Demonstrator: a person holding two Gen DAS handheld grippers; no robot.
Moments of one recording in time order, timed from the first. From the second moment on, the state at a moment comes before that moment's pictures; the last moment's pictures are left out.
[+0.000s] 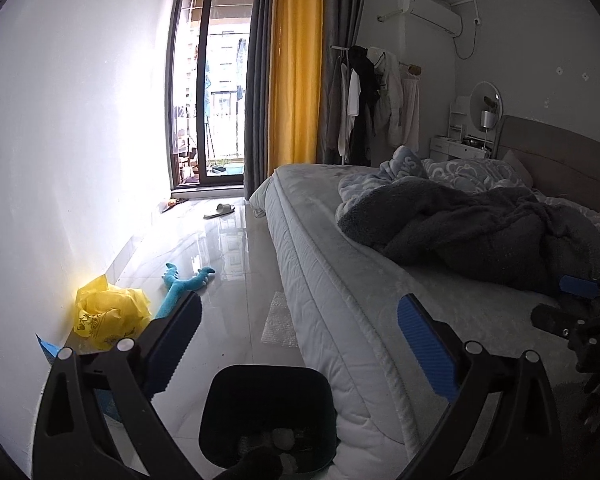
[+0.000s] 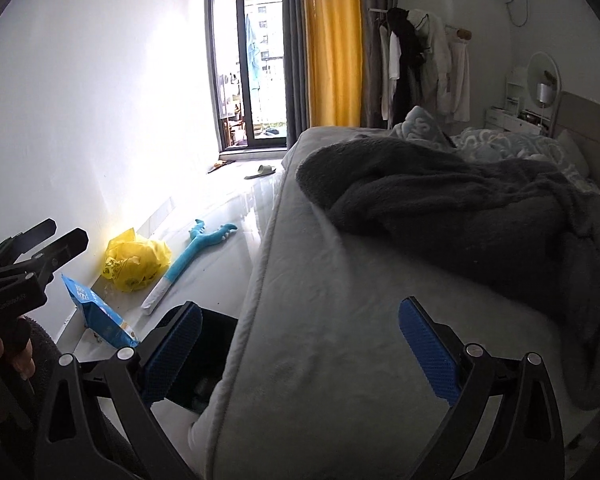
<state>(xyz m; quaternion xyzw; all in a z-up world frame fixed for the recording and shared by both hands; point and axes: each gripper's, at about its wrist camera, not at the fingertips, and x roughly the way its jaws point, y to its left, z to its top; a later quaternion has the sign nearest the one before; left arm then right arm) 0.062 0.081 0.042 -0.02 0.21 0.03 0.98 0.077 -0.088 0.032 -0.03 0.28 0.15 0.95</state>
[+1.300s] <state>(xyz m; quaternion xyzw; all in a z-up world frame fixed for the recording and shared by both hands) 0.033 0.045 0.021 0.02 0.22 0.02 0.97 0.028 -0.157 0.030 0.05 0.22 0.14 0.97</state>
